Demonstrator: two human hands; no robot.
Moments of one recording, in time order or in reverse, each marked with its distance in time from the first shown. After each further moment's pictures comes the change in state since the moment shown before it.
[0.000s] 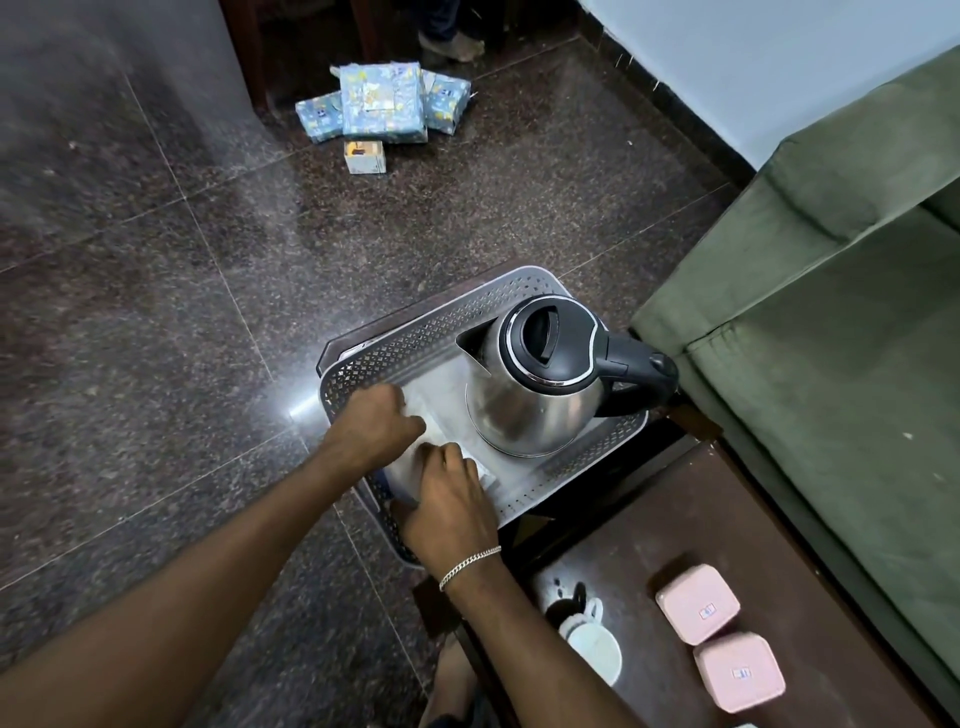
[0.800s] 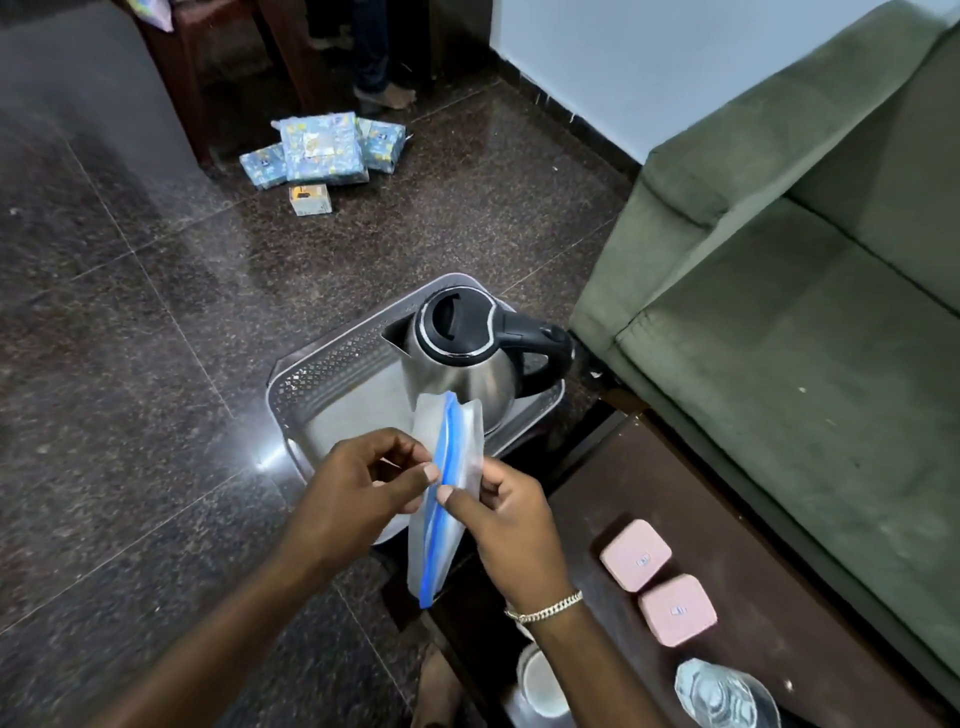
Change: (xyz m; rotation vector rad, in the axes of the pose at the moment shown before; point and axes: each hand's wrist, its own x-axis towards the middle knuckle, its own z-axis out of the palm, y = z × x) left_hand -0.148 0.037 0.000 -0.700 -0.116 0.353; right_hand -0.097 0.037 -0.106 1.051 0.158 0.142
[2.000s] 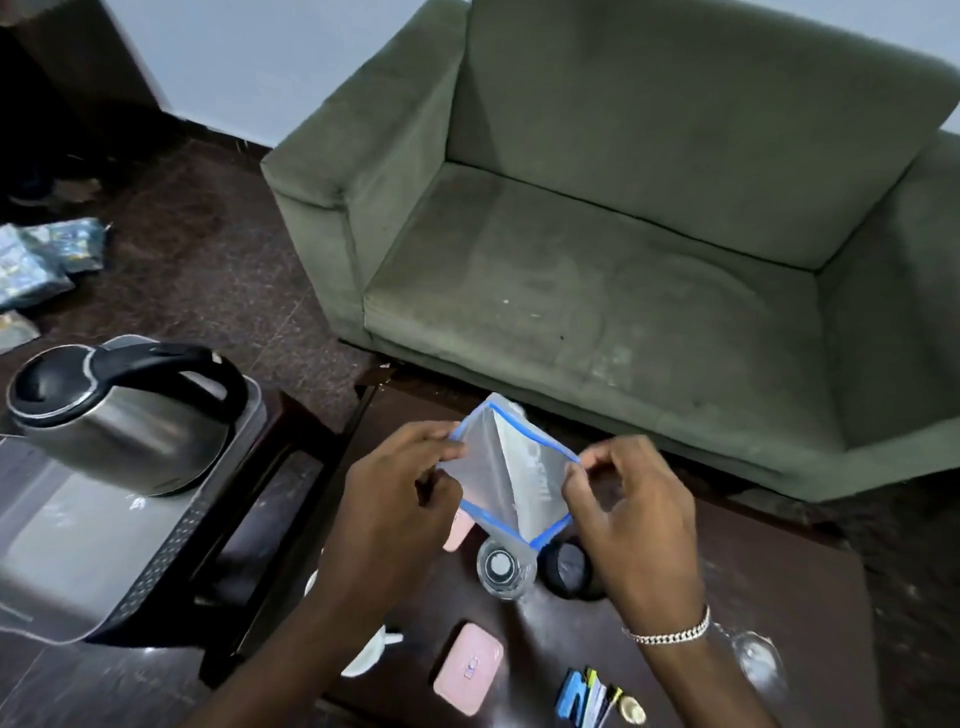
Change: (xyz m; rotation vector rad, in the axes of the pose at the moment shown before) left_hand -0.114 0.112 0.293 0.350 -0.183 0.580; right_hand -0.242 -0.022 -0.289 -0.723 0.963 -0.139
